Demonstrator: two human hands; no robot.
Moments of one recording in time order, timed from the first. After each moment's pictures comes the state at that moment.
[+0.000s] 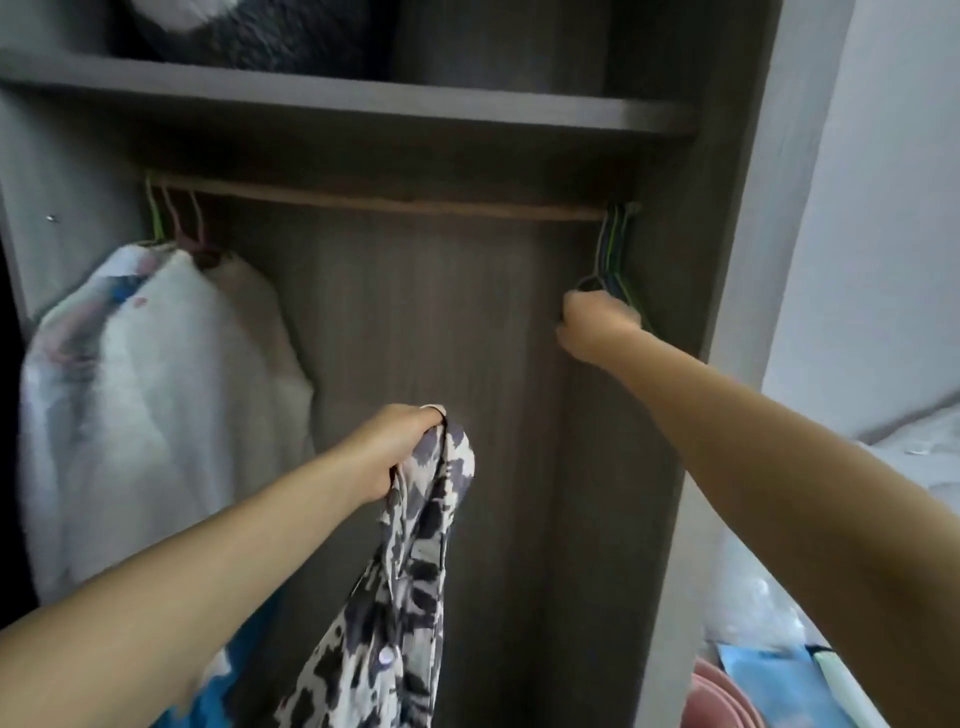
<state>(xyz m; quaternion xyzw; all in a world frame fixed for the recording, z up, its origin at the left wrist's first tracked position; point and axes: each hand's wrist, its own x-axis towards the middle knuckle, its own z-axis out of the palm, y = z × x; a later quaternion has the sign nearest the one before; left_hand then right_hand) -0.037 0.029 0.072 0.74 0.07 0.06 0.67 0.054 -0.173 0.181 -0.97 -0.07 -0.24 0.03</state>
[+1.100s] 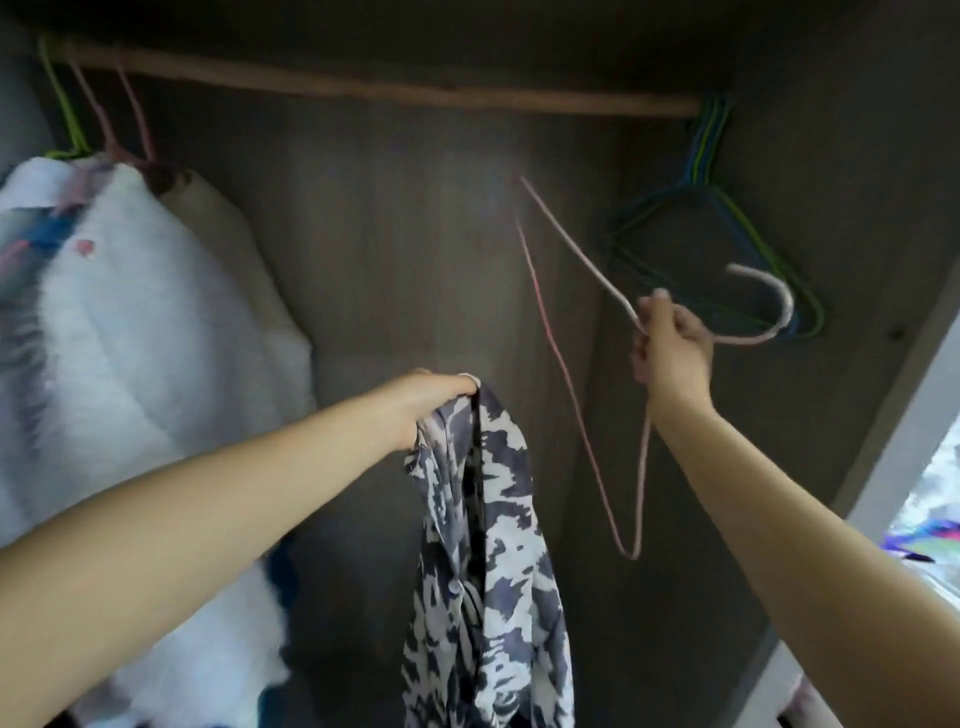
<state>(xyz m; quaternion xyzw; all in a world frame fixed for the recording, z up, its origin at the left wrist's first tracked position) 0.082 0.129 0.051 0.76 0.06 -0.09 0.64 0.089 -0.102 0.063 -0.62 0.02 -0.34 0.70</state>
